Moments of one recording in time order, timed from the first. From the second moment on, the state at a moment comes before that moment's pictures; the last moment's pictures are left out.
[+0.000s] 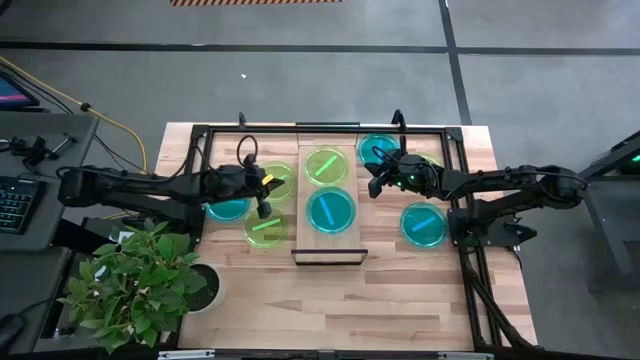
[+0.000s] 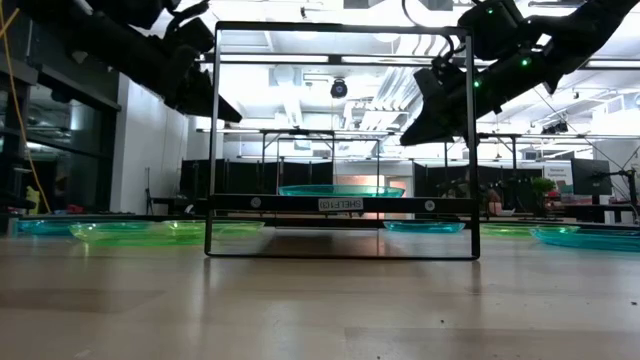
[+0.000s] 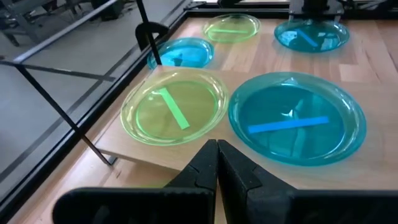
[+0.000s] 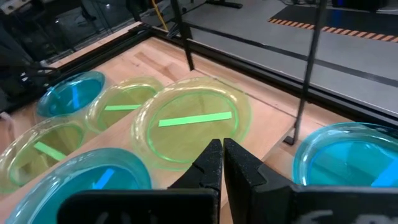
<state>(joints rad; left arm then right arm) 0.13 1.00 0.47 0.10 -0.26 0.04 -0.28 1.21 0.49 0.32 0.29 0.37</state>
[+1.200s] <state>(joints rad) 0.13 1.00 0.47 0.08 -0.25 0.04 -0.37 1.40 0.57 -0.51 0.45 0.76</state>
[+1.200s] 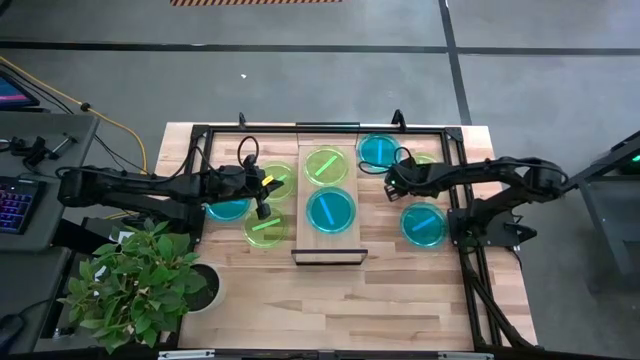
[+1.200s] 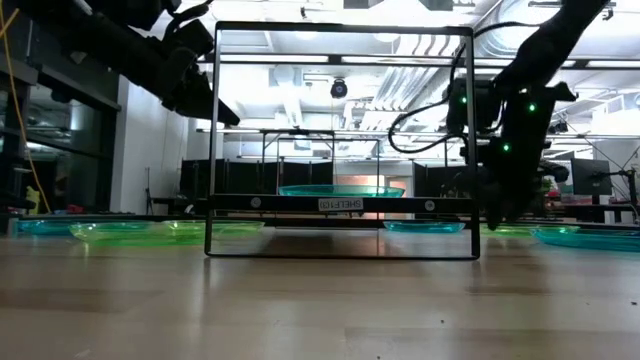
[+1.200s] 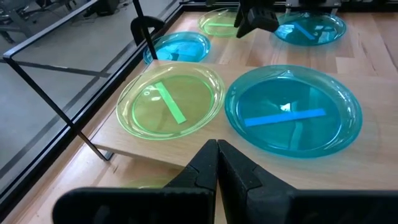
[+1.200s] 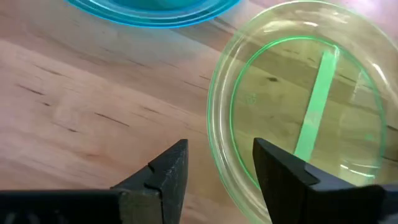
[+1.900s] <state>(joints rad) 0.13 1.00 0.47 0.07 -0.24 0.04 -0.35 1.43 0.39 -0.25 0.59 0.97</state>
